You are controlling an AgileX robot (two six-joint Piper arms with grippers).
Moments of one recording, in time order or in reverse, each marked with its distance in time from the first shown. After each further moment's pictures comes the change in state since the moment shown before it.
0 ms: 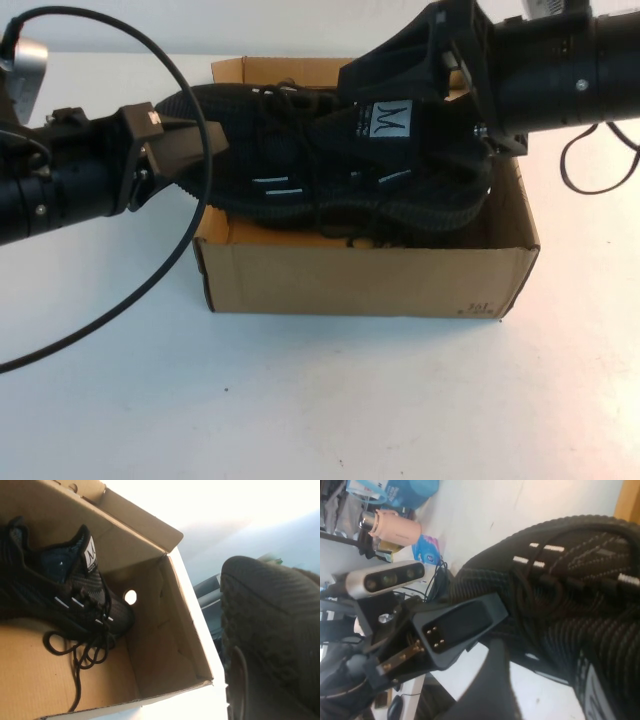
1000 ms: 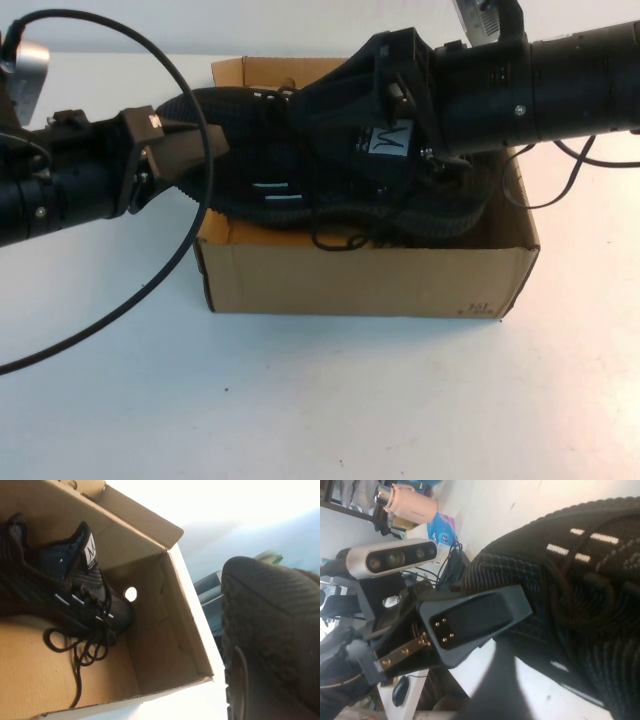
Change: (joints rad) right arm 0.078 0.068 0.000 0.088 -0.017 -0.123; left arm 0.000 0.000 0.002 0.011 0.006 0.000
